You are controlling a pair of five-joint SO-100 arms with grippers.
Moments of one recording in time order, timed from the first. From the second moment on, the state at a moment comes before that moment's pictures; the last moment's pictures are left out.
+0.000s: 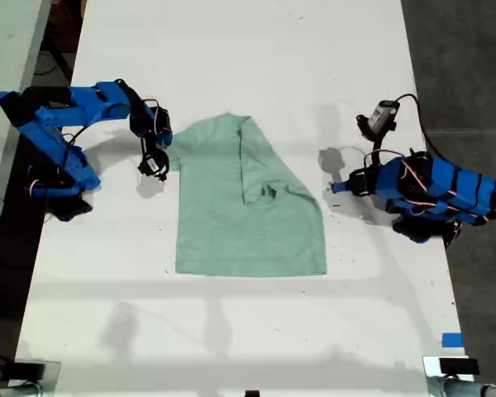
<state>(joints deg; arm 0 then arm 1) -47.7 97.8 130.3 48.3 31.8 20.2 200.2 174.8 74.7 -36.6</state>
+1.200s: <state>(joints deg) -20.8 75.4 67.9 72.7 25.0 20.2 200.2 174.8 74.7 -36.6</state>
